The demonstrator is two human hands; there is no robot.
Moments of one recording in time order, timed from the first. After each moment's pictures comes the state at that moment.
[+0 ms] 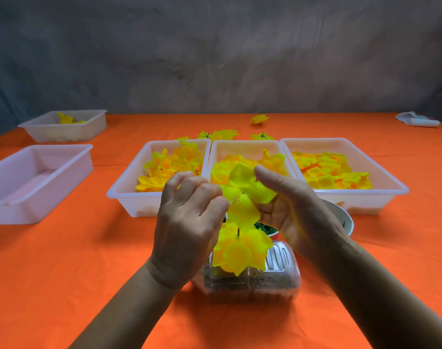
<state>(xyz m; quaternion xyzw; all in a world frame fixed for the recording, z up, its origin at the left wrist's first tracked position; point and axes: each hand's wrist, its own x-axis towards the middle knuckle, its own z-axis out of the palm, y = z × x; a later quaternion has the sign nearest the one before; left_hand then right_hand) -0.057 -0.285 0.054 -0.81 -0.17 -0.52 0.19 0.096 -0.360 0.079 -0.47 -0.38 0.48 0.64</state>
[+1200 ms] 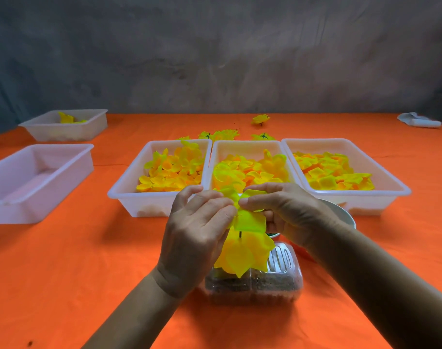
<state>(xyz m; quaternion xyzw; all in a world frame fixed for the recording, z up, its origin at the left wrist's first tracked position) -0.056 -0.286 0.040 -0.85 -0.15 -0.50 0.12 0.104 -0.338 0.079 -0.57 -0.34 0.51 0.55</state>
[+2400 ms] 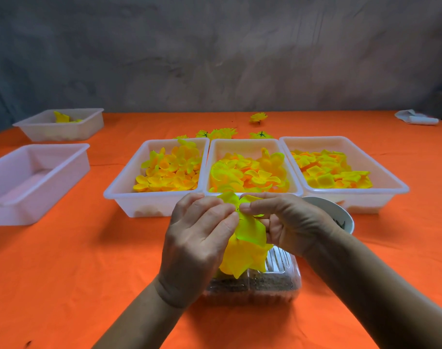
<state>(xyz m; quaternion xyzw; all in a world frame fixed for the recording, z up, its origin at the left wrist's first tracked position) -0.053 -0.289 0.028 -0.83 -0.12 -0.53 0.14 0.103 -0.344 0.068 -0.49 -0.29 0.60 0.56</state>
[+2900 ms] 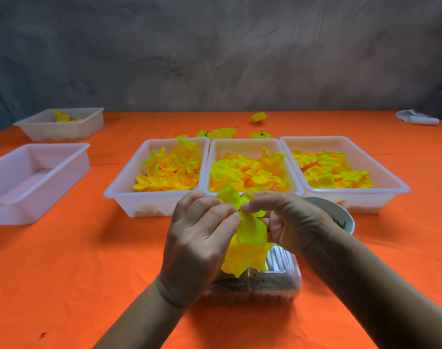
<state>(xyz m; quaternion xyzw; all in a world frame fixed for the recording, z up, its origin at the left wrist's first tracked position) -0.051 -0.289 0.028 -0.83 -0.13 -0.52 0.15 0.103 -0.342 0.068 -0.51 -0.27 0.60 0.56</state>
